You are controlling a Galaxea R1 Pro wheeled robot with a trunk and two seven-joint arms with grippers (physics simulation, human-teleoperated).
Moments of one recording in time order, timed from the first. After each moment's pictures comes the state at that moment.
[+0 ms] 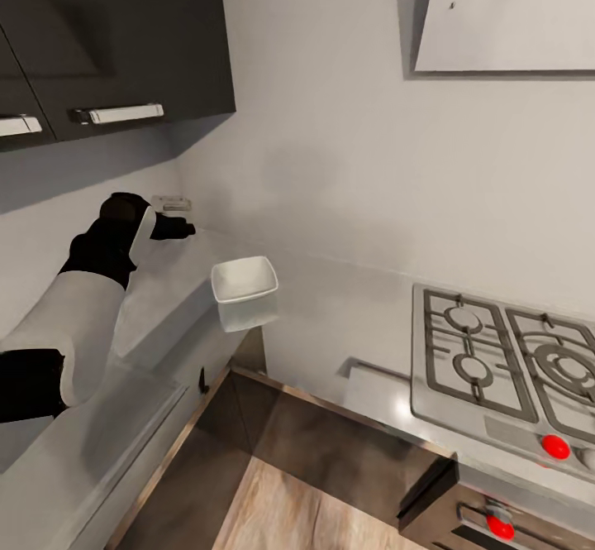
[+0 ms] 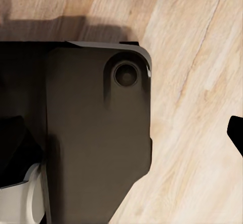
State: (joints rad) left arm -1.37 0.11 -0.02 -0.75 0.01 0.93 0.02; right arm 0.00 0.02 0.01 -0.17 0.01 -0.27 -0.05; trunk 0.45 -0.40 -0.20
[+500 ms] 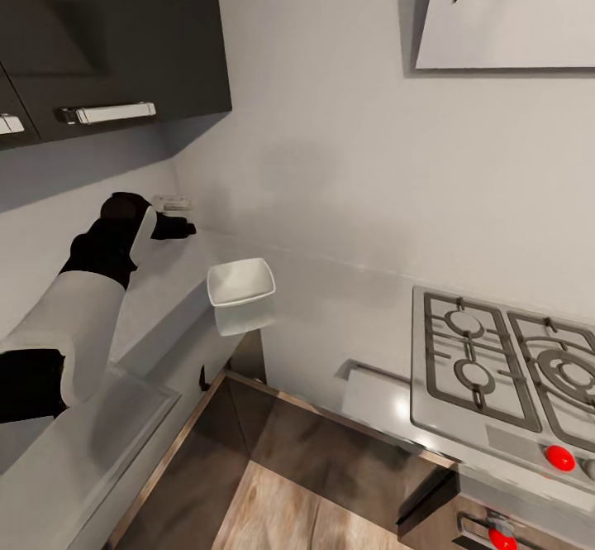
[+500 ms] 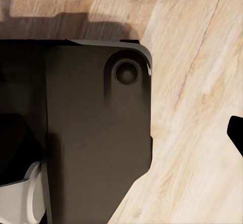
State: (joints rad) left arm -1.37 0.11 -0.02 -0.75 0.01 0.93 0.02; right arm 0.00 0.02 0.01 -0.17 0.01 -0.27 -0.05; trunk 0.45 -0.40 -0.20
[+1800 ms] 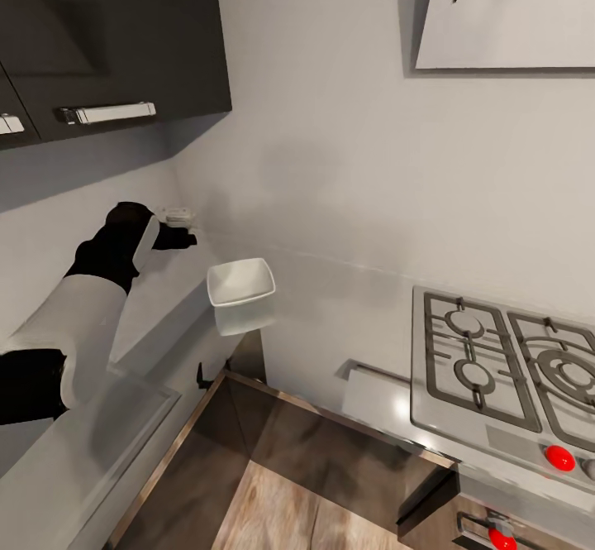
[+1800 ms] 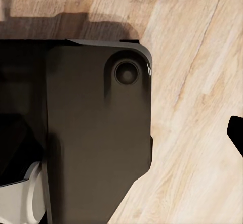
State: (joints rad) left arm -1.36 0.11 -0.02 -0.69 0.01 0.93 0.02; right arm 0.00 0.02 0.01 -0.17 0.01 -0.27 -0.05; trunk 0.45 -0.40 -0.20
